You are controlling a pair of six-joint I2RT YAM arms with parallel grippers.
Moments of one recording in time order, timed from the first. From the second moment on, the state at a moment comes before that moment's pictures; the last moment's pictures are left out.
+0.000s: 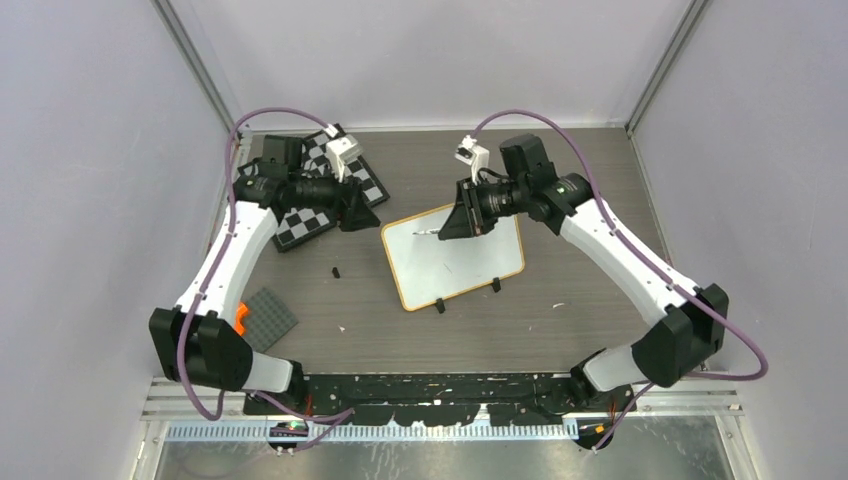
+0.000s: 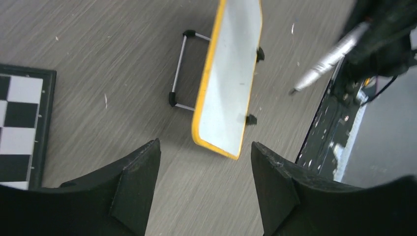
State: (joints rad) left arm -0.21 1.38 1.37 -0.80 0.85 0.35; right arm 0.53 1.46 1.40 -0.65 -0.75 0.27
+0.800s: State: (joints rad) left arm -0.19 1.61 1.30 -0.56 0.98 -0.01; right arm 0.86 1.43 1.36 -0.62 -0.19 -0.09
